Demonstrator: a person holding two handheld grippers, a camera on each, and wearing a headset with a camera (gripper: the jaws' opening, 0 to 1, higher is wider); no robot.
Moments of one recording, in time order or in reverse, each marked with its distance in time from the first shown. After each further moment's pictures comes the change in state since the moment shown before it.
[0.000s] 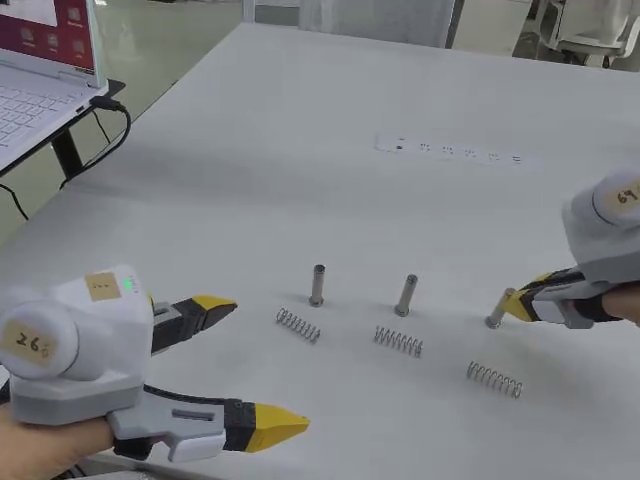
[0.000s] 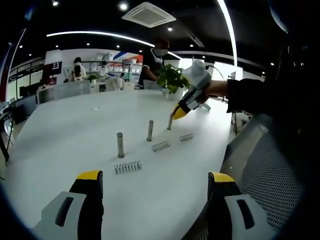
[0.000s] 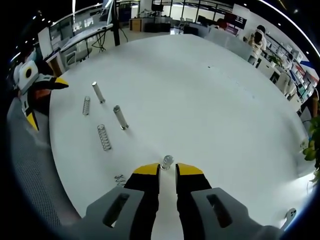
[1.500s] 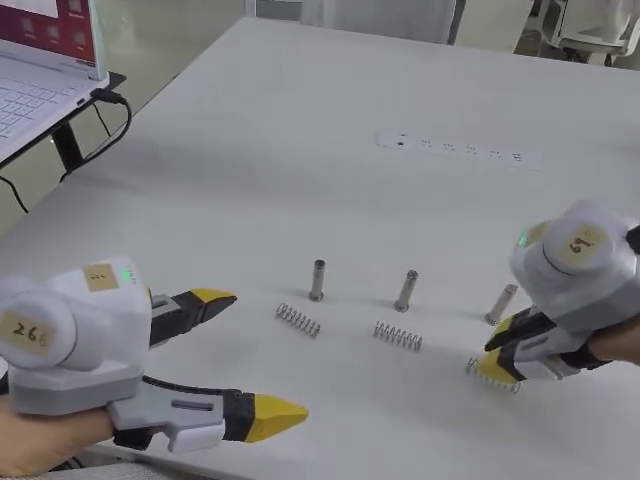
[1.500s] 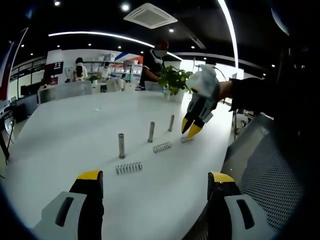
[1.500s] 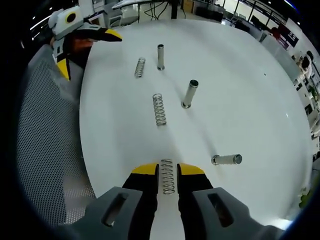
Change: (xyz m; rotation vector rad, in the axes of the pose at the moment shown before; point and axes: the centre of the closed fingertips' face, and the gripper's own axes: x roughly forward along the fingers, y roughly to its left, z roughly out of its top) left arm 0.000 0.001 0.002 -0.011 -0.011 0.008; right arm 0.007 0.076 -0.030 -0.342 0.186 0.259
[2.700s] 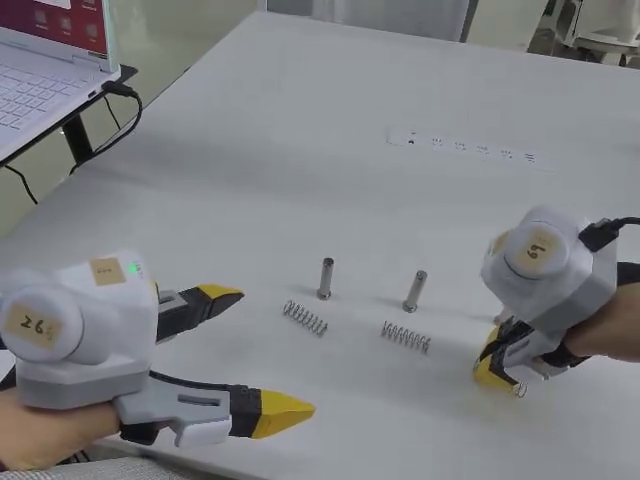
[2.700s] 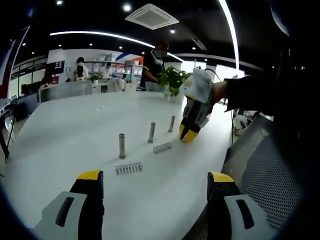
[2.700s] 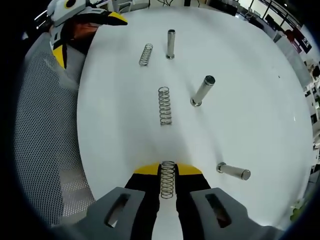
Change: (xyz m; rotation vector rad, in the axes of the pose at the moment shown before) left arm 0.000 0.000 0.000 -0.012 -0.007 0.000; right arm 0.011 0.000 -0.002 -0.064 0.095 0.037
